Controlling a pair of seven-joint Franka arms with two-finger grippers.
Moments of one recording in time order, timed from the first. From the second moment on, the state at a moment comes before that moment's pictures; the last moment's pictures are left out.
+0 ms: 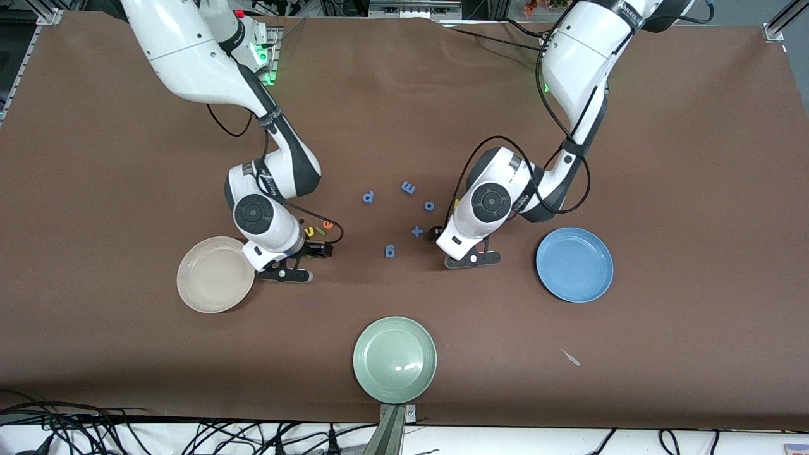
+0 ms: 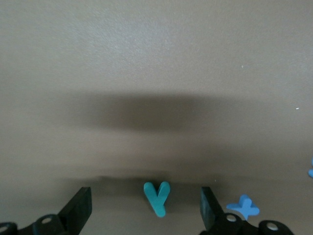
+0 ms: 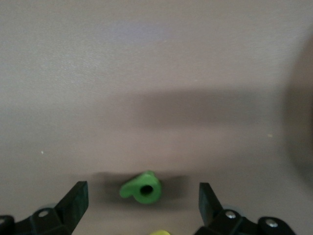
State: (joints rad) left arm -0.46 0.77 -0.13 -1.58 -0.08 2.28 -0.65; right arm 0.39 0.73 0.04 -1.66 0.00 2.37 0.49
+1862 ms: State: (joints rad) left arm -0.20 0.64 -0.10 -1.56 0.14 1.97 -0.04; right arm 0.30 0.61 -0.07 -1.66 -0.01 2.14 0.11
